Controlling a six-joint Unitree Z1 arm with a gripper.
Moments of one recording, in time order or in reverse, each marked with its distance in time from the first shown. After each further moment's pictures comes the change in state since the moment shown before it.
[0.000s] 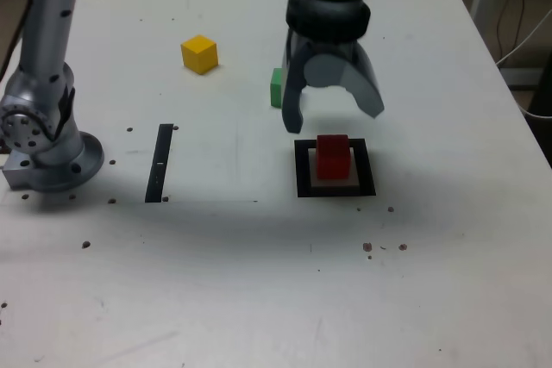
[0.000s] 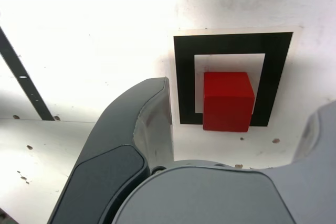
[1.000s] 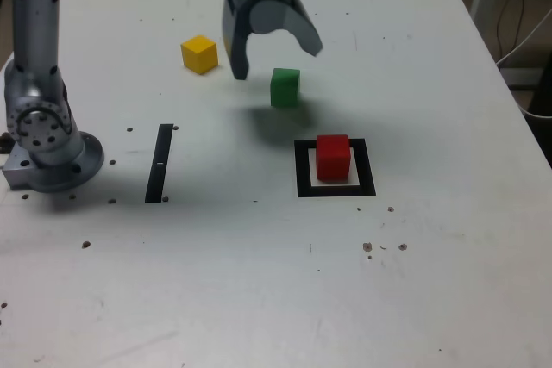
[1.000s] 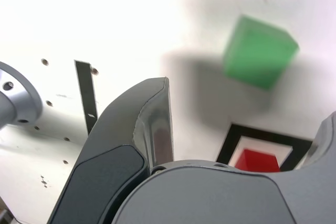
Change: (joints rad) arm 0.338 -0.106 0.137 0.029 0.067 0.112
